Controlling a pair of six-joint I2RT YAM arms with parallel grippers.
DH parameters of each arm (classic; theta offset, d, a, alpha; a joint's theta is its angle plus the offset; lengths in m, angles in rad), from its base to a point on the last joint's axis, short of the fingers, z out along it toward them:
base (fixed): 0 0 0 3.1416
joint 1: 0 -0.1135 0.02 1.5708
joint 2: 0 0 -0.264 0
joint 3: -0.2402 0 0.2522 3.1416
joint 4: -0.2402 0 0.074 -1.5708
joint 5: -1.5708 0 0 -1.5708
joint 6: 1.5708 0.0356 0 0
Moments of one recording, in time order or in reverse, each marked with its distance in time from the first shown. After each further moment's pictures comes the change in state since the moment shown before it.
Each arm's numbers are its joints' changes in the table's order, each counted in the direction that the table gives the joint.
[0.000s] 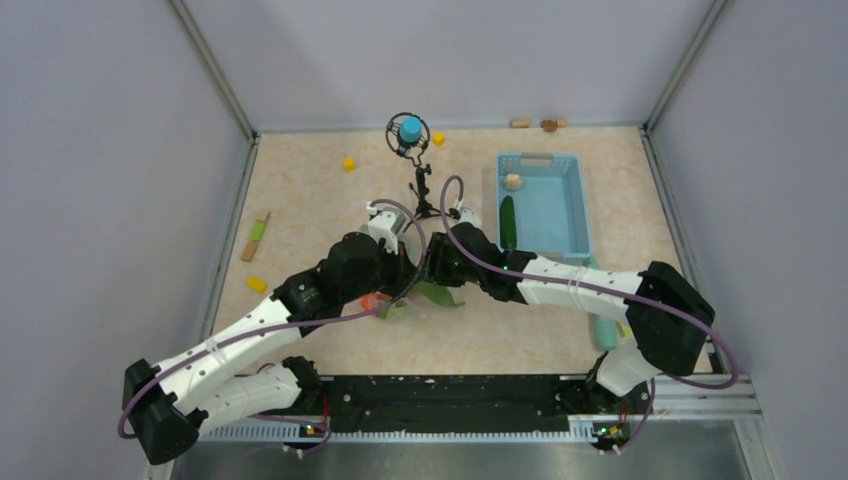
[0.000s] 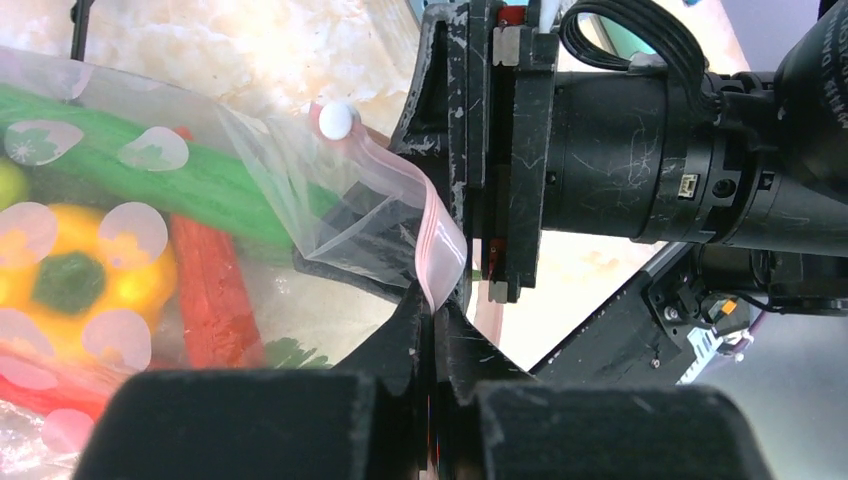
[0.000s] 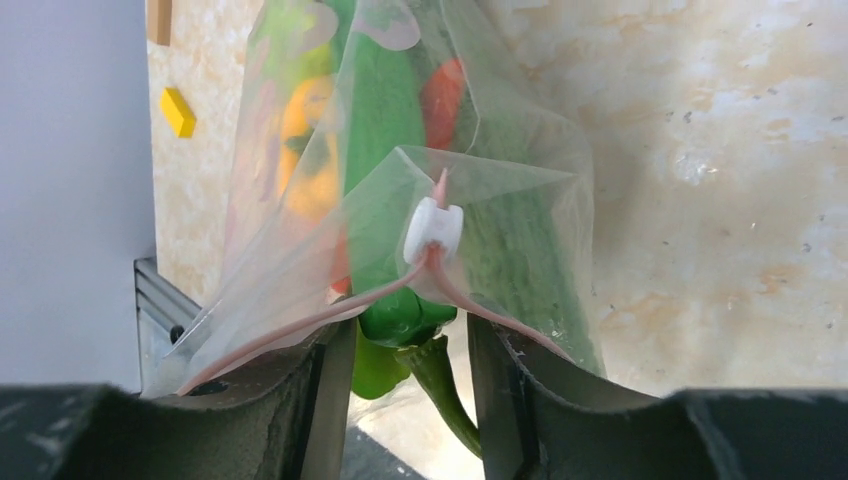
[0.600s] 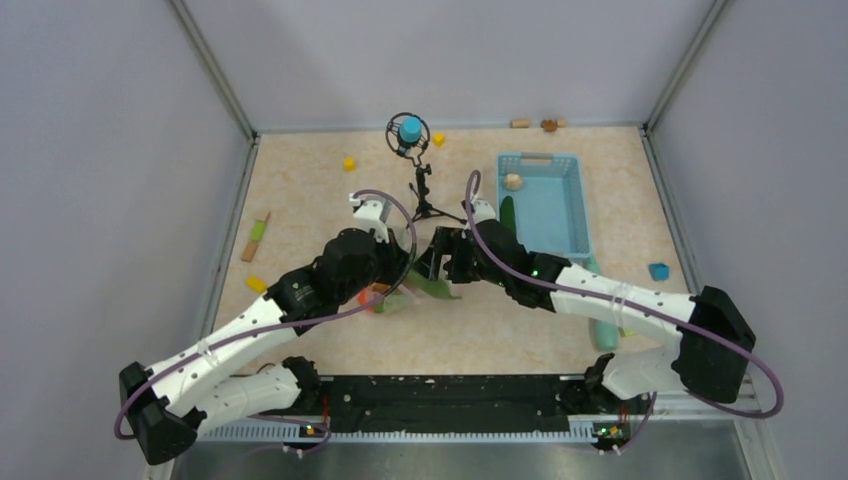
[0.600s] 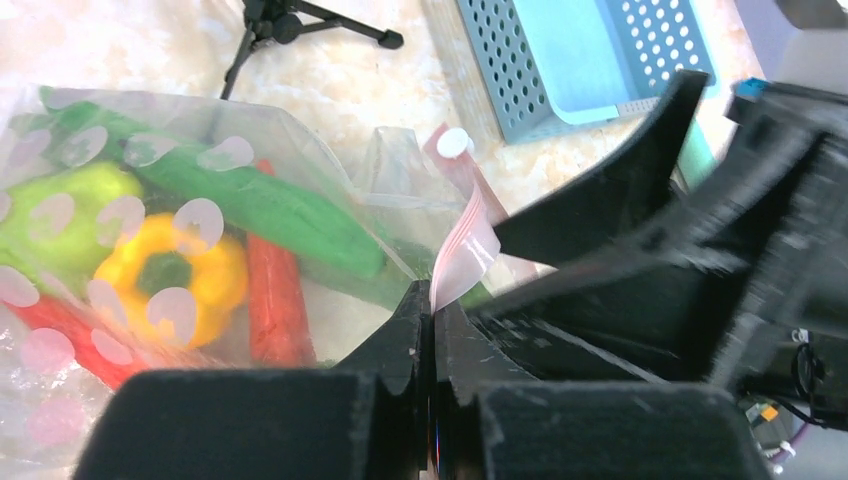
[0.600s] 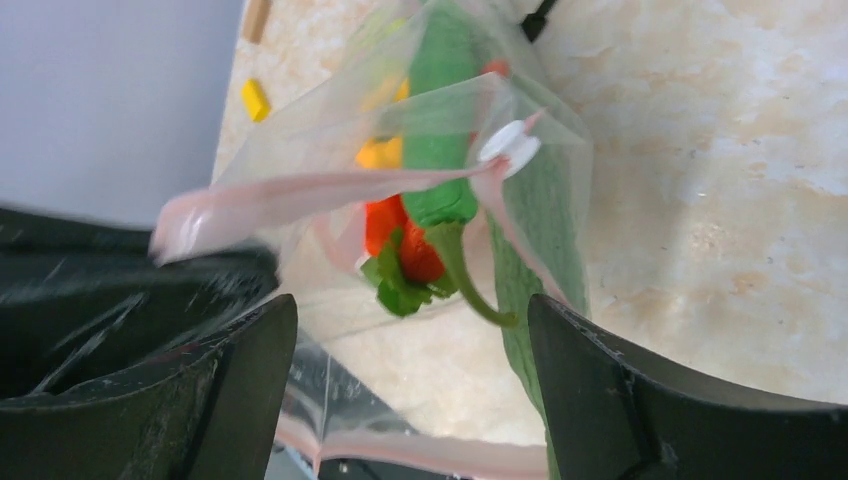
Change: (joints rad) left arm 0.015 -0.016 -0.063 -0.051 0.233 -0.036; right arm -0.001 -0.190 0.037 -0.030 -0.005 -0.102
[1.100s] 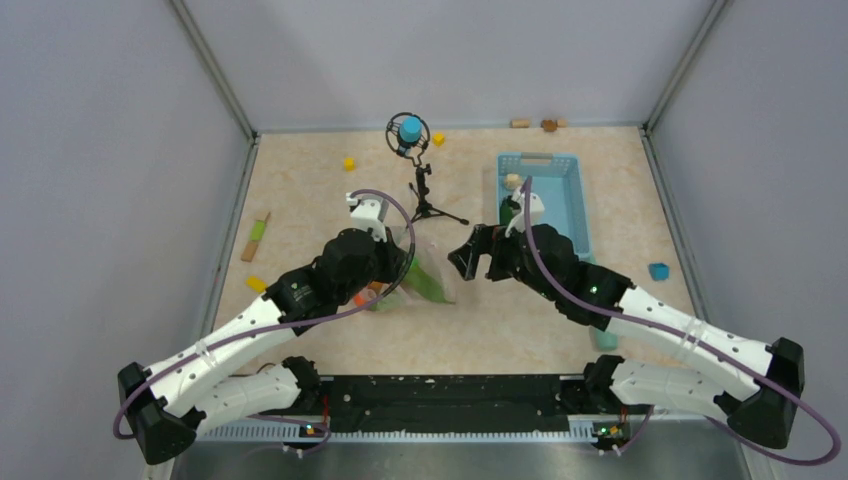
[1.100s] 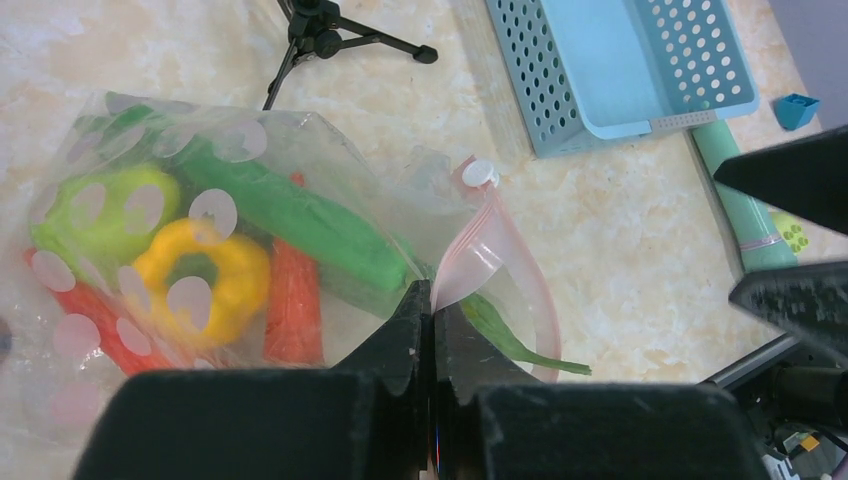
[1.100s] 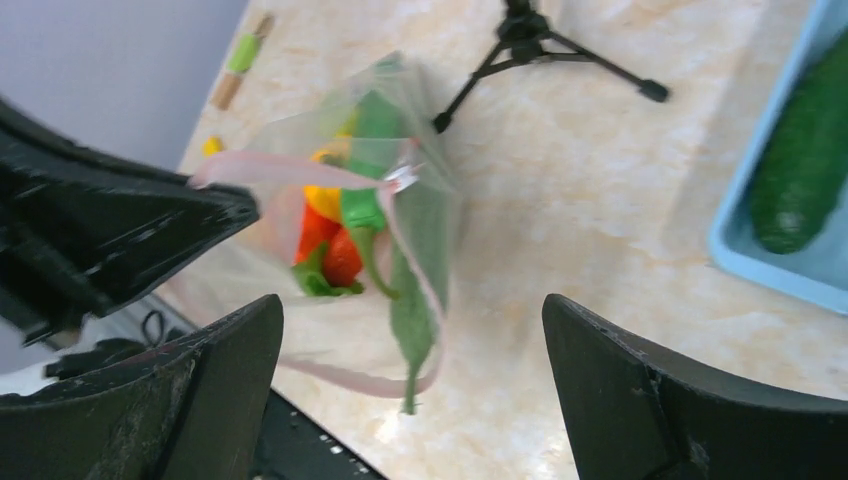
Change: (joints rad) left arm 0.004 -0.005 -0.014 -0.023 0.087 0.020; right arm 0.011 -0.349 0.056 -0.146 -0.127 -0.206
